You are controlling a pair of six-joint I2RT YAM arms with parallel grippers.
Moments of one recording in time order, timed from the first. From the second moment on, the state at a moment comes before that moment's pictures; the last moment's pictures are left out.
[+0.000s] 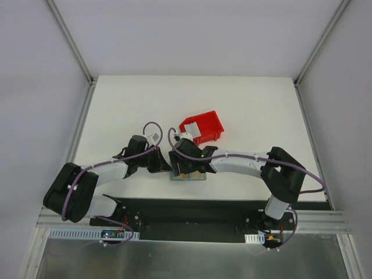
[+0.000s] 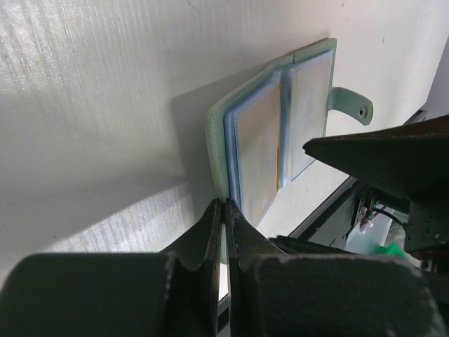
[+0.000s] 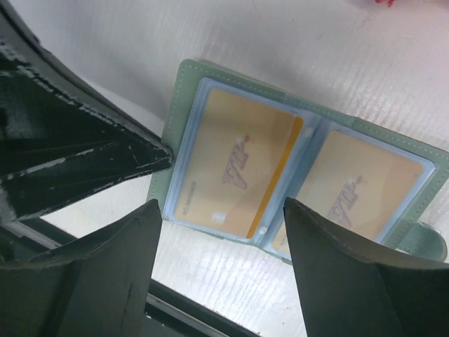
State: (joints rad) left arm -0.41 1.33 0.40 0.12 0.56 -0.73; right arm 1.10 1.71 1.09 -0.36 0.18 0.67
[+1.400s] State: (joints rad) left arm -0.41 1.32 0.39 0.10 0.55 -0.73; right arm 1.14 1.84 1.19 -0.47 0.30 0.66
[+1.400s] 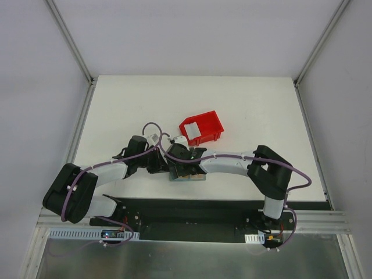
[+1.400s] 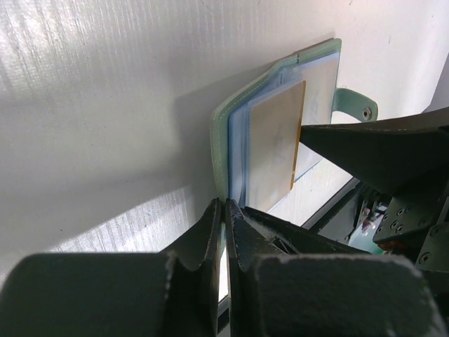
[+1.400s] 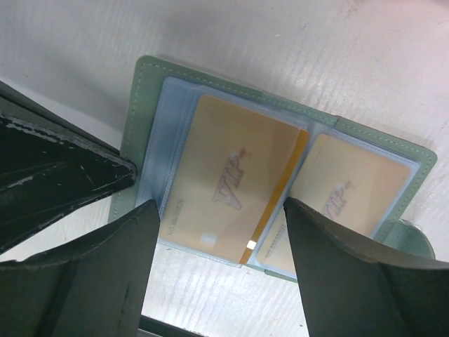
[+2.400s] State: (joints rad) left arm -0.41 1.32 0.39 0.11 0.55 -0.73; right arm 1.13 1.74 1.18 -0.59 0.45 0.69
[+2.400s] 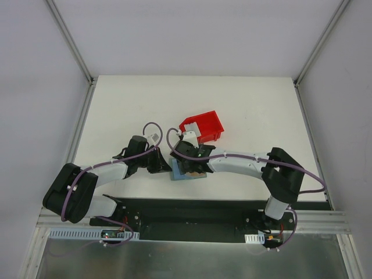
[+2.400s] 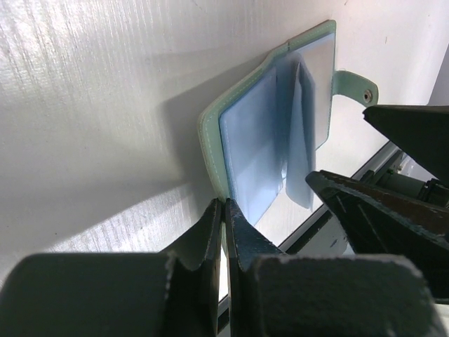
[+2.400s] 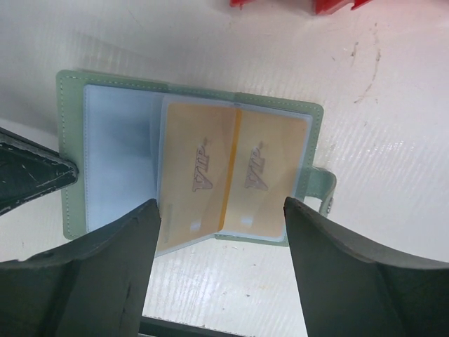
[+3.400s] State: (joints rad) left arm -0.41 1.36 0.39 0.11 0.55 -0.73; right arm 1.05 1.60 1.08 -0.66 0.47 0.70
